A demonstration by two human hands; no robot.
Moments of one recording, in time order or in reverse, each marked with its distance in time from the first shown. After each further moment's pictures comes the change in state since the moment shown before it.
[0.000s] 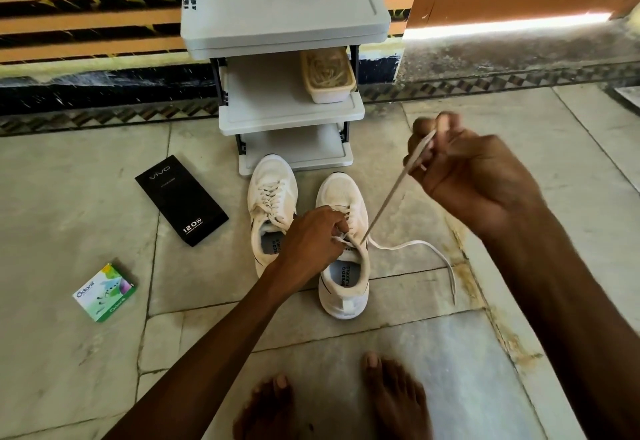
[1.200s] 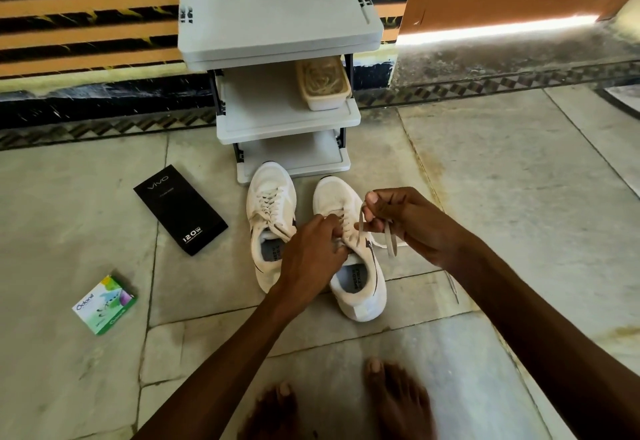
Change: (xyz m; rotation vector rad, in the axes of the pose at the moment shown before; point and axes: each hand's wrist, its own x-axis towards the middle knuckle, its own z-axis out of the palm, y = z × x) left_hand -0.012 0.004 0.010 0.073 0.130 -0.030; right_hand 0.009 0.061 -0.045 -0.846 -0.127 0.134
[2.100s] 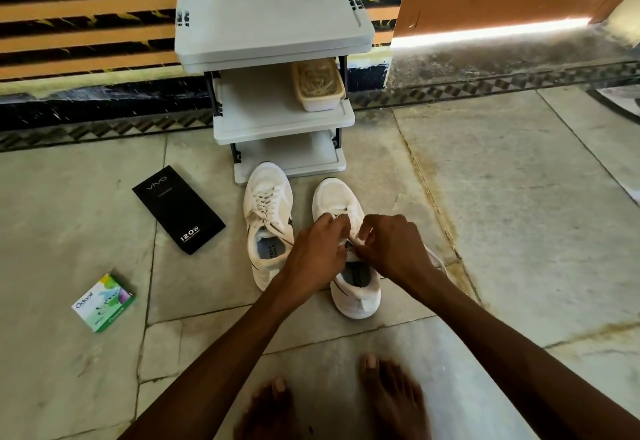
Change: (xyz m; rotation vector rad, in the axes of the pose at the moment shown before) left_hand 0.003 0.010 -0.002 0.006 -0.123 0.153; right_hand 0.002 0.051 0.017 -1.073 0.386 0.095
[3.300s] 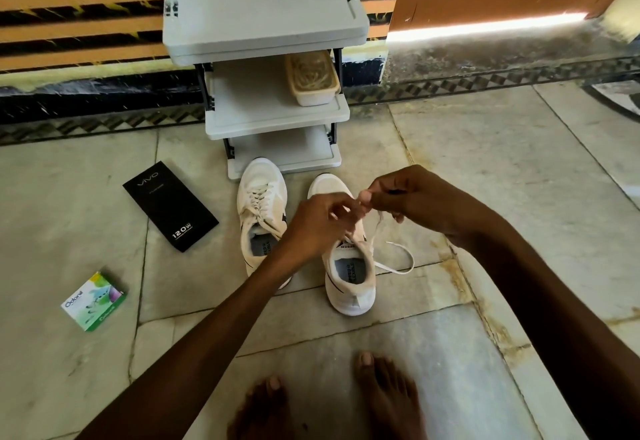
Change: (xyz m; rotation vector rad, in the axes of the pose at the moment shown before) left_hand 0.019 0.018 -0.029 -0.481 -0.022 -0.136; right_hand -0.002 -0.014 -0.105 0.593 -0.327 -0.120
